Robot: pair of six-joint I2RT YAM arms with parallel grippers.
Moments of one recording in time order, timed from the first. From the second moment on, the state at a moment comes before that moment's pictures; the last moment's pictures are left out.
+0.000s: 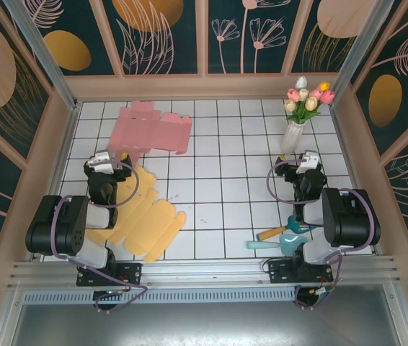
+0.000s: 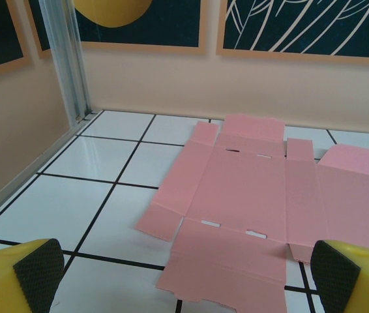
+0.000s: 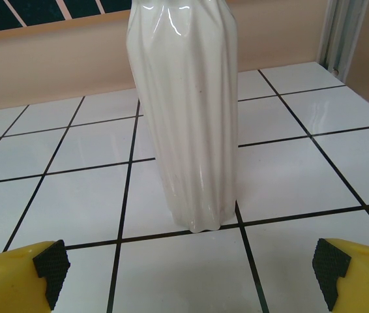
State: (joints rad) left arm -0.02 1.52 0.22 1.19 -0.16 -0.07; right arm -0.04 1.54 0.22 1.12 -0.03 0.11
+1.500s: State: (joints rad) left arm -0.05 1.67 0.99 0.27 -0.20 -0.62; right arm 0.24 1.35 0.76 0.42 0.05 0.26
